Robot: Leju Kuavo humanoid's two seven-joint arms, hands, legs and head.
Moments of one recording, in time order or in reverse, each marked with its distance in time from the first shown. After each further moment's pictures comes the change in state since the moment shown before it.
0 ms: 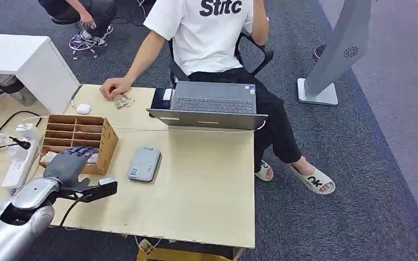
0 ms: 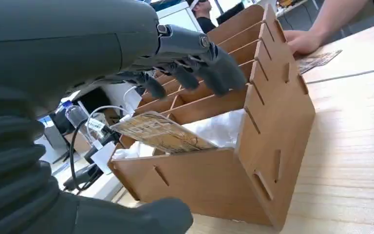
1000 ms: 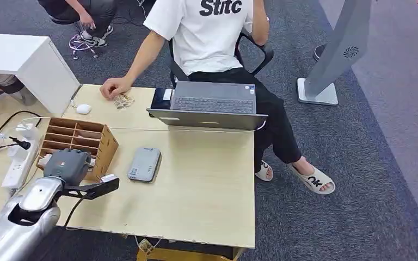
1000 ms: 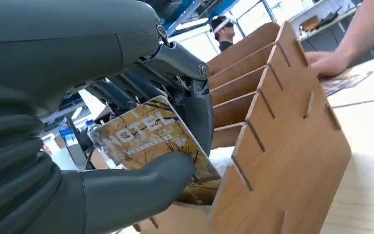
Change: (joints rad) left arm -0.007 -0.052 0.011 0.040 -0.145 0.104 0.057; right arm 0.000 0.000 0.000 0.000 0.009 -0.004 0.000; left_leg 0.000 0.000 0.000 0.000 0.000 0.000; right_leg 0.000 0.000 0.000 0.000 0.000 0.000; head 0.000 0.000
